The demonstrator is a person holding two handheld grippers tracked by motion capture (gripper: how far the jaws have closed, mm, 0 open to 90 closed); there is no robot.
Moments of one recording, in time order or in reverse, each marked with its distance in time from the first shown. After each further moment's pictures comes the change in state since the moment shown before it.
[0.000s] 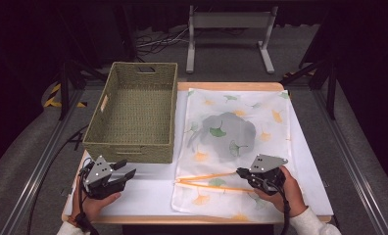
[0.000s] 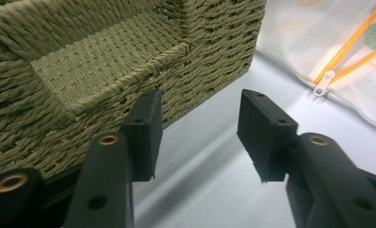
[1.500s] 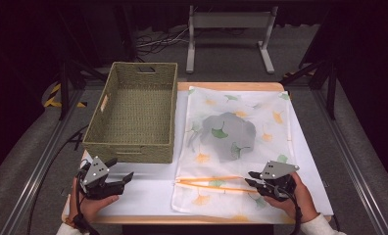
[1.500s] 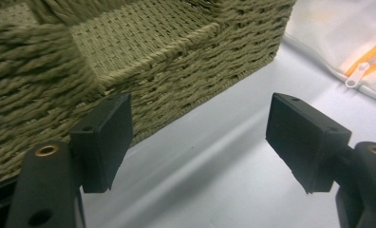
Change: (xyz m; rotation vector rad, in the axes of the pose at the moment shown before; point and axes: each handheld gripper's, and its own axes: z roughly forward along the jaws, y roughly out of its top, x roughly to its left) left arm 0.005 -0.008 -0.001 0.024 0.067 -0.031; right arm -0.006 -0.031 -0.014 0.015 -0.012 0.007
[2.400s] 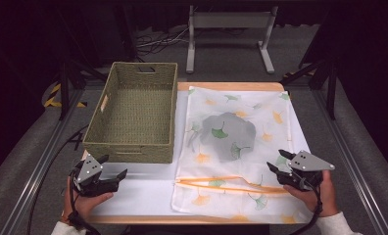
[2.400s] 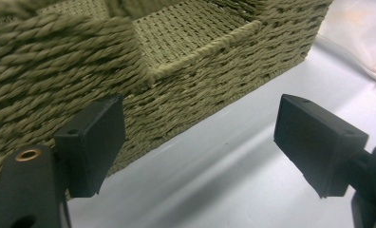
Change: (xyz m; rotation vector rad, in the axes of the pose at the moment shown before) left arm 0.018 -0.007 -0.005 -0.018 0.066 -0.019; right arm -0.042 -0.018 -0.040 -0.142 -0.285 0.062
